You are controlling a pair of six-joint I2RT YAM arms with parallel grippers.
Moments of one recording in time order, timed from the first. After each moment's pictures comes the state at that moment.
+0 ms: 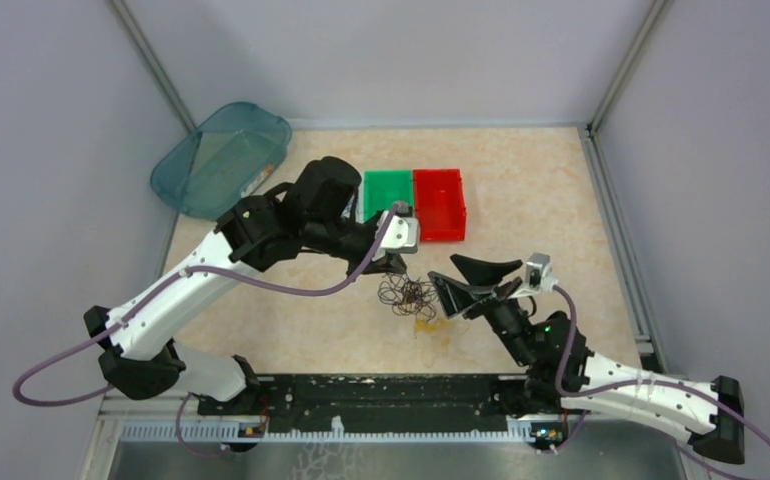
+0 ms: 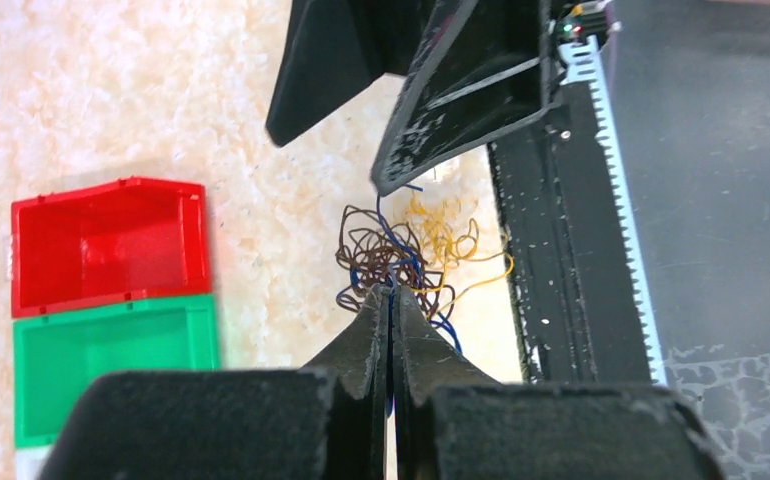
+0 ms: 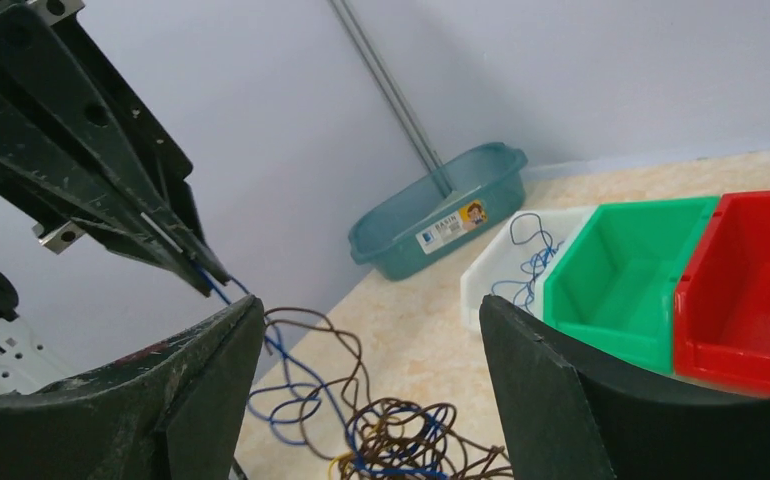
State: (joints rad) left arm -0.99 1.39 1.70 -0.96 0.55 0.52; right arm 1.19 0.39 0.18 0.67 0.51 0.35
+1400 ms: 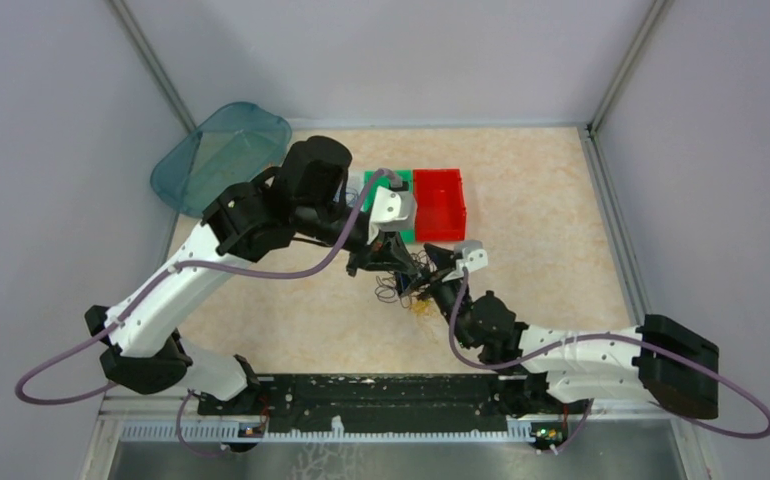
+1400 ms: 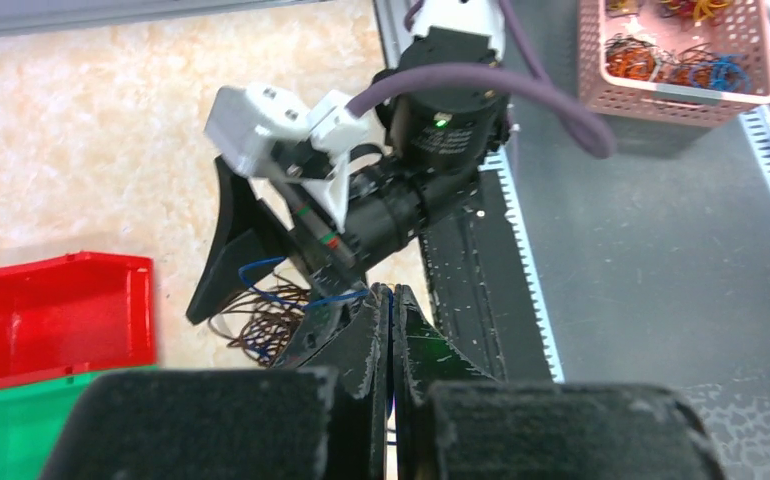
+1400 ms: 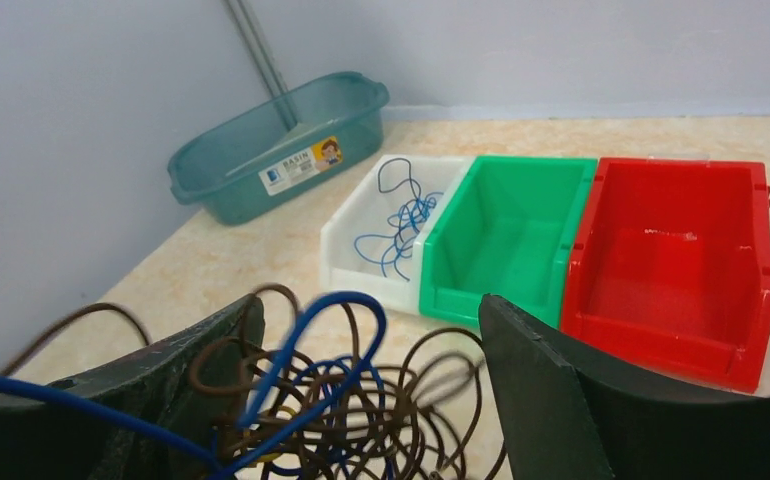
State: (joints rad) left arm -0.98 1.43 1.83 -0.94 0.67 0.35; right arm 1.20 1.01 0.32 0.96 0.70 0.14
